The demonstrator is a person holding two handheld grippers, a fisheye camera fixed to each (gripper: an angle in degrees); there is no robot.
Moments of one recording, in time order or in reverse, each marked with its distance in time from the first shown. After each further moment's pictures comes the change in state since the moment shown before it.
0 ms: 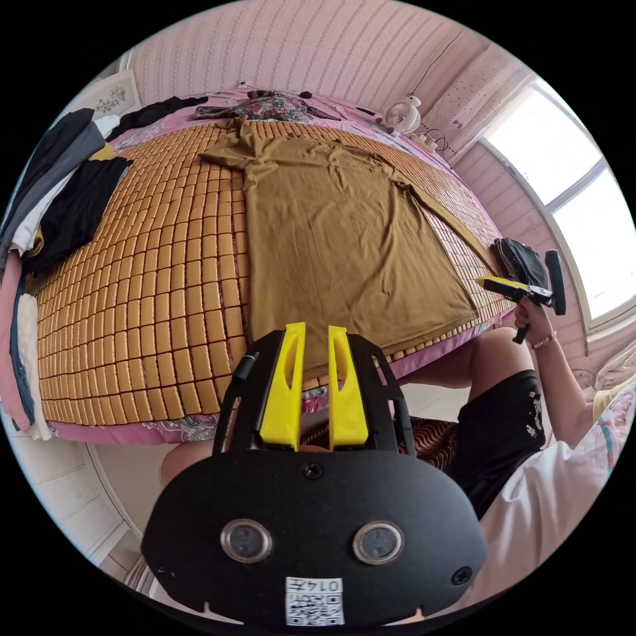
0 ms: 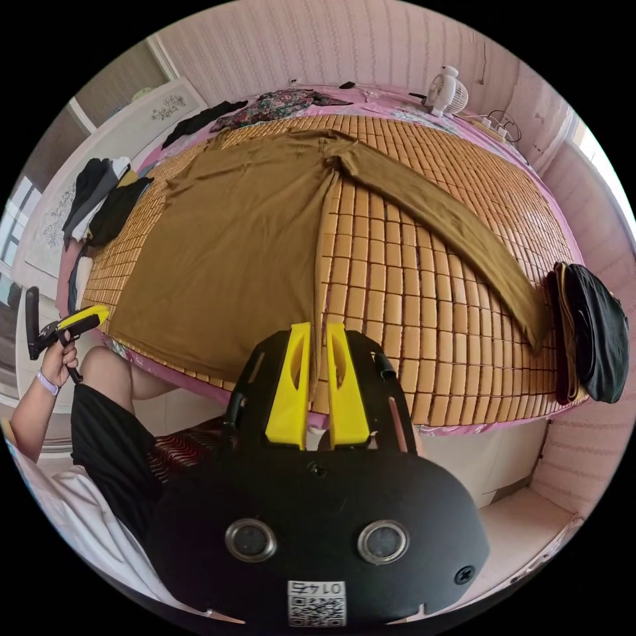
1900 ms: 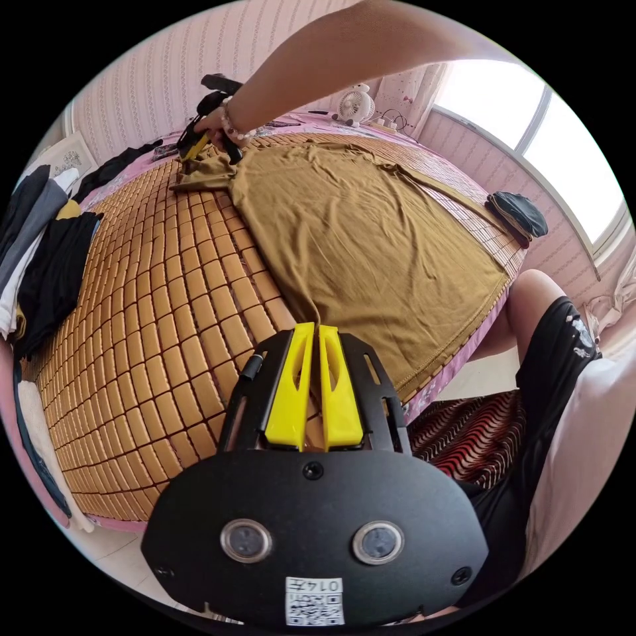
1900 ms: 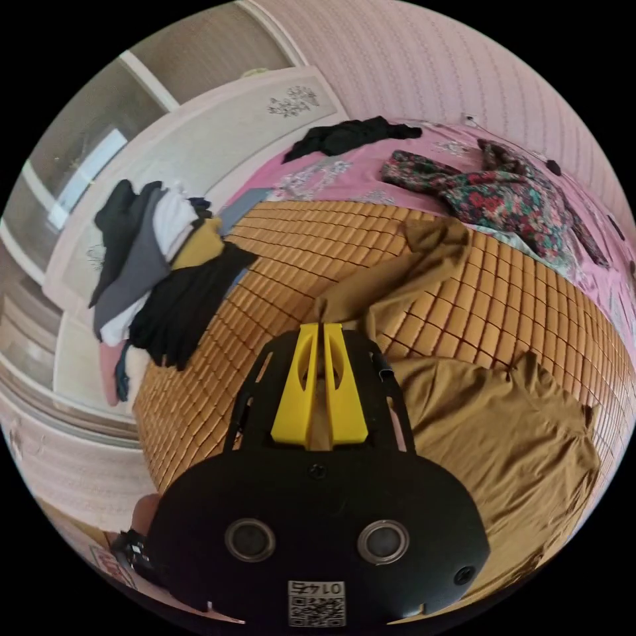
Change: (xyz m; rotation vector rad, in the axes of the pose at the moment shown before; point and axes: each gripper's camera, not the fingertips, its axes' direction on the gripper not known) left arm -0.101 0.115 0.022 0.063 -0.054 0.269; right arm -0.264 -0.517 0.286 0.123 -0.417 -0.382
